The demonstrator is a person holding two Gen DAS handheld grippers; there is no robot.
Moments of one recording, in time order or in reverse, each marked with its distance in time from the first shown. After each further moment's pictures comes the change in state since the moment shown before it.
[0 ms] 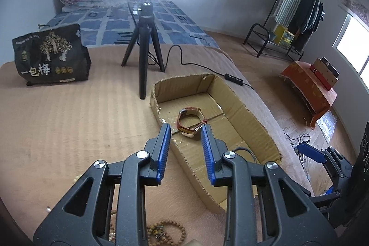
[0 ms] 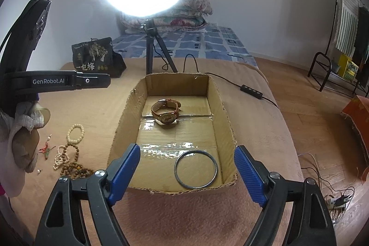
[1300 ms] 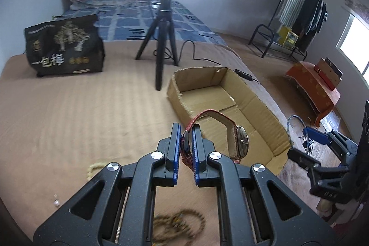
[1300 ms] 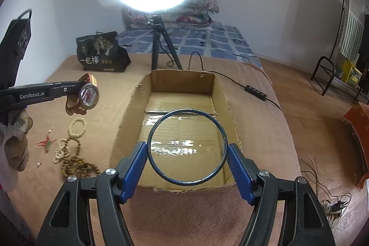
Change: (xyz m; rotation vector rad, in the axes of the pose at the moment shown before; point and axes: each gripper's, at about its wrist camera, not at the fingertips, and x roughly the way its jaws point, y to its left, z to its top) left arm 0.000 0.023 -0.021 -0.004 0.000 0.020; right arm 0.008 0.003 0.002 -0.043 0.024 0.004
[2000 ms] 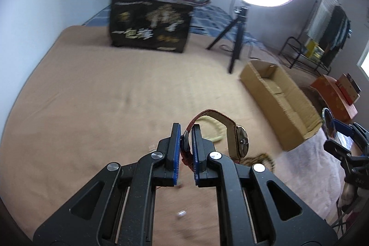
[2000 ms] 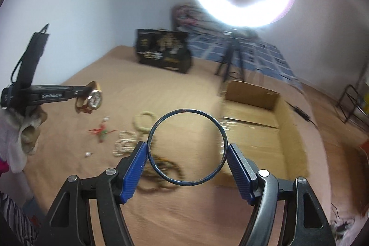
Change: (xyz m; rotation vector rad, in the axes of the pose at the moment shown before) left arm -0.099 0.128 -0.076 -0.116 -0.039 0.143; right arm -0.034 0.122 -0.011 -0.154 -0.049 0.136
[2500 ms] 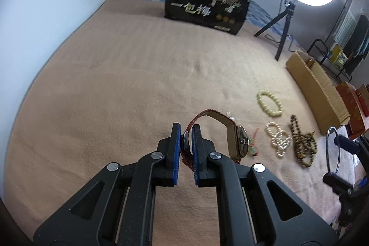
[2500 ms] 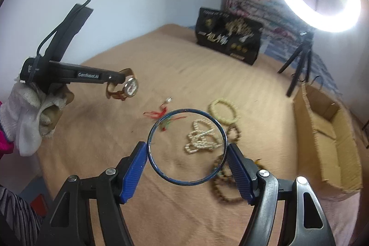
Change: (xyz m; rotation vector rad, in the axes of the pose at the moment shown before) left arm -0.012 0.098 -0.046 -0.109 0.059 0.139; right arm 0.043 0.123 -0.018 -0.175 0.049 0.184
